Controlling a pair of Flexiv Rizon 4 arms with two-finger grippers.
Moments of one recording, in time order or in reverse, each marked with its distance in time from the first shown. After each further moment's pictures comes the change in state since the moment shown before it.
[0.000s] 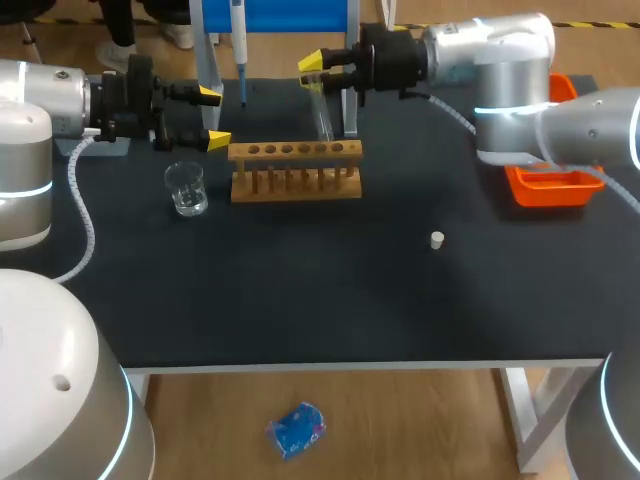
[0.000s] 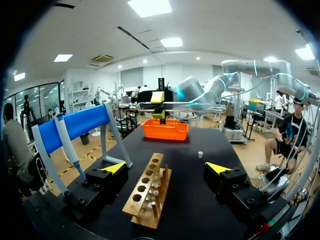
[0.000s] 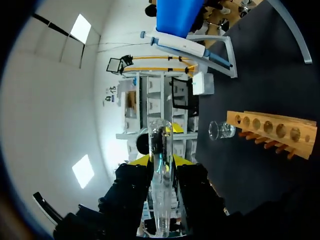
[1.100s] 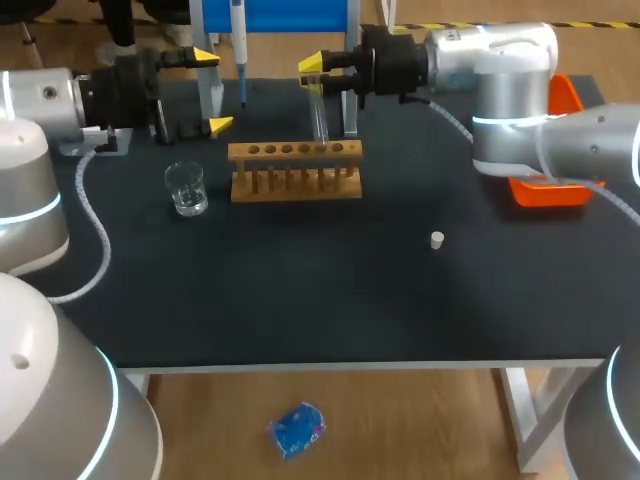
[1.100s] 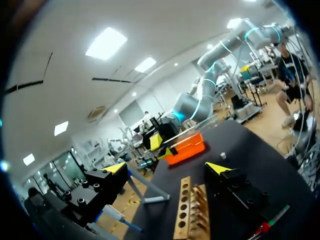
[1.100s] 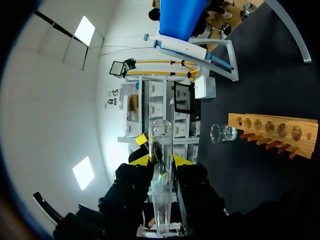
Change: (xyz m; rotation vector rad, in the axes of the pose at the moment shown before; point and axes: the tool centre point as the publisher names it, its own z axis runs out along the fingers) left arm 0.011 -0.063 -0.012 0.163 -0.148 0.566; right arm 0.000 -0.003 0.001 -0.040 0.019 -0.014
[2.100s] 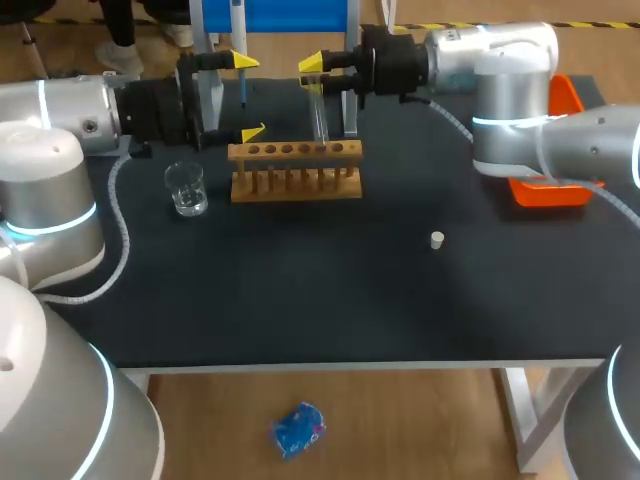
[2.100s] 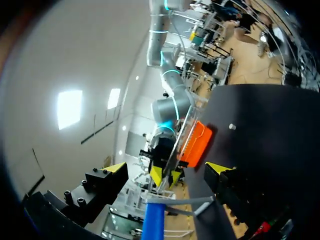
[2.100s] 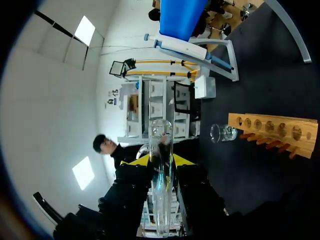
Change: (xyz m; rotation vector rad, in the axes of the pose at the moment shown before) left arm 0.019 -0.035 0.044 0.065 0.005 0.688; right arm 0.000 0.000 0.000 -0.001 -0.001 0.000
